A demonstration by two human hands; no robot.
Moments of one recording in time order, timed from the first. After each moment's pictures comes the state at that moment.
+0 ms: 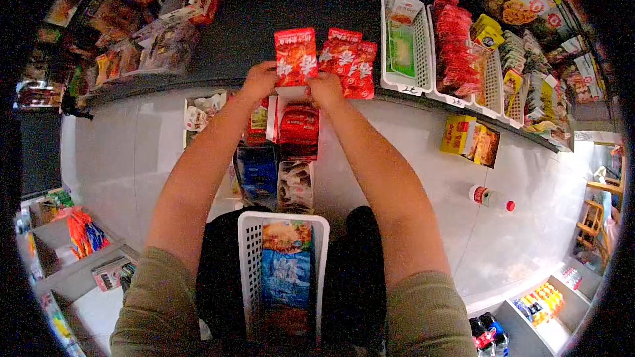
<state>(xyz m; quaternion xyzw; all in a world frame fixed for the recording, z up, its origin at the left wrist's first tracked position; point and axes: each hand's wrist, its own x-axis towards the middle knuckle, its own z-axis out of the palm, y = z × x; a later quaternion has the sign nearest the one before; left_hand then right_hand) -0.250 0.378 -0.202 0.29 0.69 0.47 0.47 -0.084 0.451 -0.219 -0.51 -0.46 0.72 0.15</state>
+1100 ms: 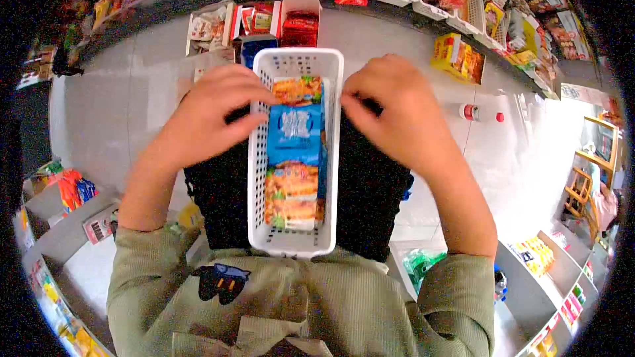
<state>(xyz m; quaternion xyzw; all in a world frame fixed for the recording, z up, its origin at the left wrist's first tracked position) -0.122 0.101 0.079 0.76 0.55 0.23 0.26 0.122 0.227 0.080 -0.25 -0.90 0.32 0.18</state>
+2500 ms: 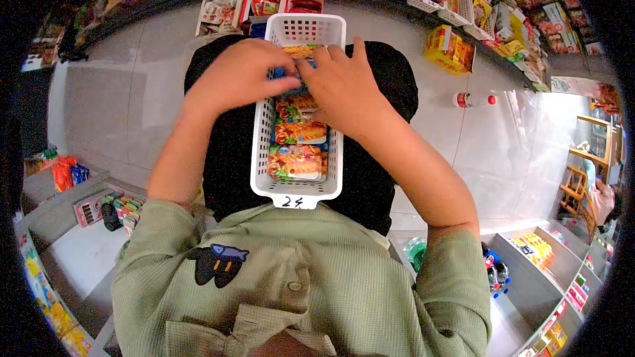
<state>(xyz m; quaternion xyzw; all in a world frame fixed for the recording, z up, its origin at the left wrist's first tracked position) -0.090 0.077 0.060 0.78 0.58 0.13 0.17 0.095 0.141 0.065 -0.20 -0.98 0.03 -0.04</state>
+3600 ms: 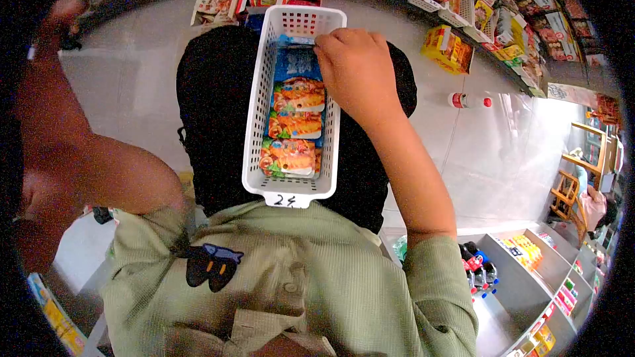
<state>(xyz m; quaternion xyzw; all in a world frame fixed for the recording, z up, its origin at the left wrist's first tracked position) -0.124 0.009 0.198 0.58 0.28 0.75 0.18 0.103 0.168 0.041 -0.24 -0.94 0.09 0.24</state>
